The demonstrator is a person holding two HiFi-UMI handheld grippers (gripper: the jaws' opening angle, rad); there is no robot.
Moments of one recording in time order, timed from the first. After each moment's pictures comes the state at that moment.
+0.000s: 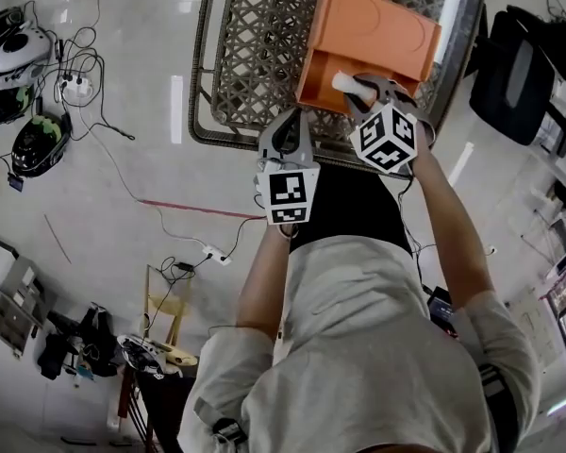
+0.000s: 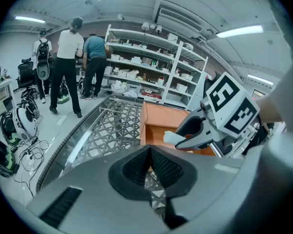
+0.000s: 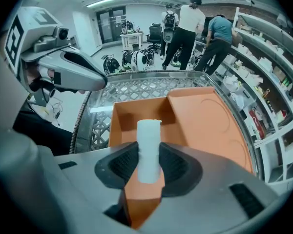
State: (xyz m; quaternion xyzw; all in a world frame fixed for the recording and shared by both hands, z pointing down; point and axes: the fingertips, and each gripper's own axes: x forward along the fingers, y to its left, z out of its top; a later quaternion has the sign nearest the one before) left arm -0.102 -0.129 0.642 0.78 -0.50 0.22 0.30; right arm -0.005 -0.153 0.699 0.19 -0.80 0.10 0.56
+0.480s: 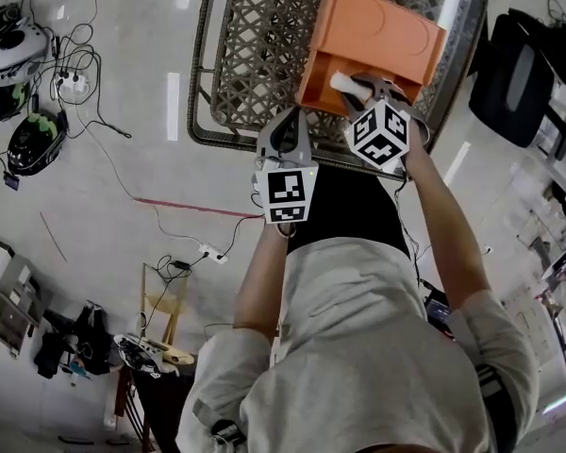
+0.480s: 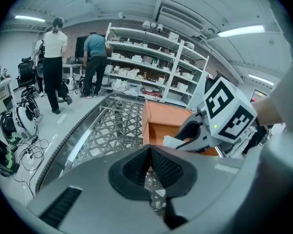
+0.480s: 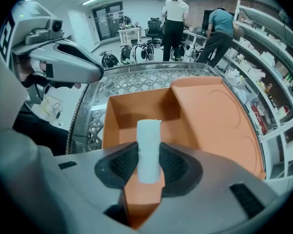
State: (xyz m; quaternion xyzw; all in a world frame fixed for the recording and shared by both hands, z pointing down) left arm -0.110 -0.135 0.651 0.78 -0.49 0.22 0.31; right arm -0.011 -0.154 0.724 0.18 -0.78 0.12 0.58
